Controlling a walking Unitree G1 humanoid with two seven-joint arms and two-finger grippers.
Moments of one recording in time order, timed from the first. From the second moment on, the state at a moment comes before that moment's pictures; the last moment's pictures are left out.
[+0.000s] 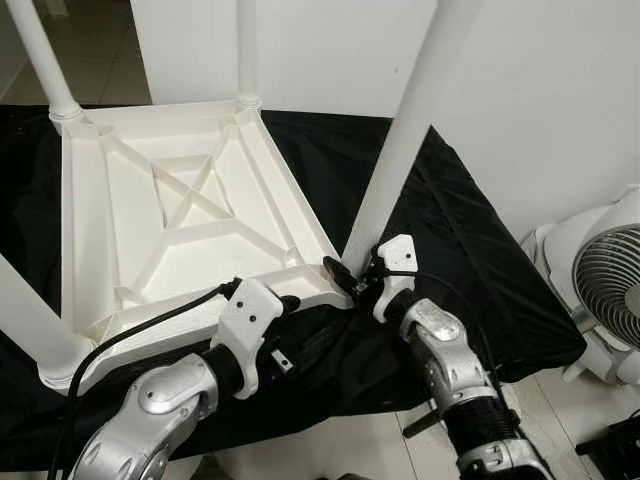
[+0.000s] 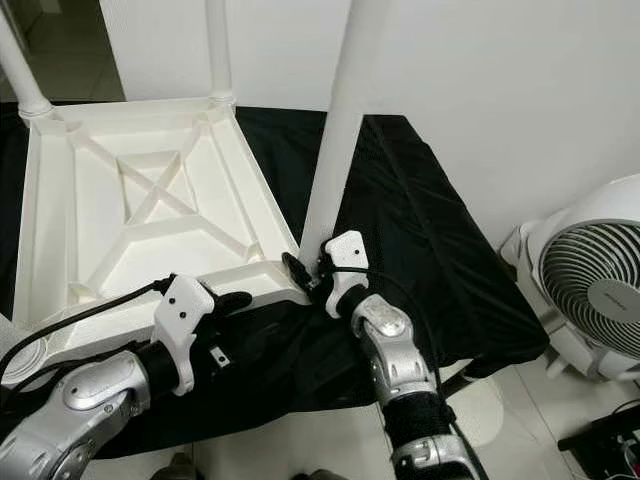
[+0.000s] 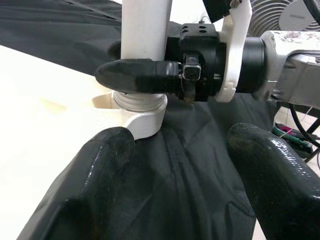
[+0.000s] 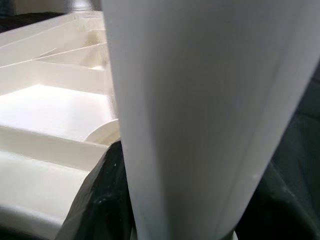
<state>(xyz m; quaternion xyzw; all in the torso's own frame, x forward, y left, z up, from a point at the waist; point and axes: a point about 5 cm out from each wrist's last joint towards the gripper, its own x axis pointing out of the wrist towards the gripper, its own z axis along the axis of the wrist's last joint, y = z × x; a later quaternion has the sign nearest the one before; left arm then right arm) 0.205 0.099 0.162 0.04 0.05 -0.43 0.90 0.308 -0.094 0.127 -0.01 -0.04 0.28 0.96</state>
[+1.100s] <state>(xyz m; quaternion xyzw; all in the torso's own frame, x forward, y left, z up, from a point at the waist) 0.210 0.099 0.161 0.04 0.05 -0.42 0.90 0.298 -0.120 0.125 -0.03 -0.02 0.39 0.92</state>
